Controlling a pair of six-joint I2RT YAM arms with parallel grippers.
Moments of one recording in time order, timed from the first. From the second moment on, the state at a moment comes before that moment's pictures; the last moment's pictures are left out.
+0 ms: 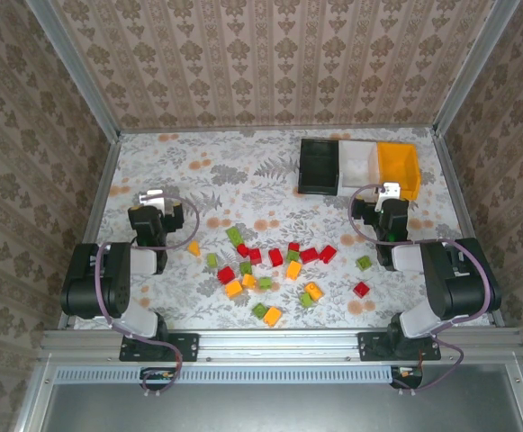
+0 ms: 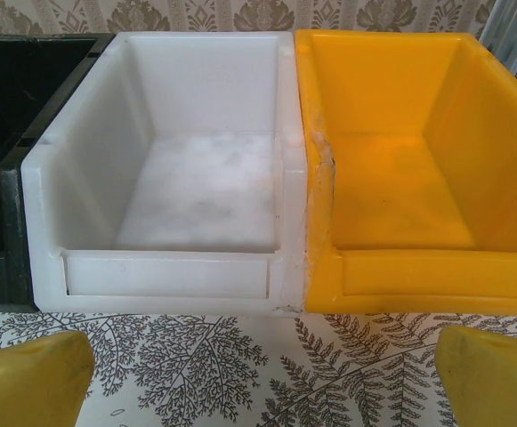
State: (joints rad) left arm -0.04 1.54 0.37 0.80 -0.19 0.08; right arm 0.04 1.53 0.41 0.76 0.18 0.05
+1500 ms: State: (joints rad) left arm 0.00 1.01 0.65 0.12 -0.48 -0.56; right arm 0.06 1.29 0.81 0.09 0.41 0.53
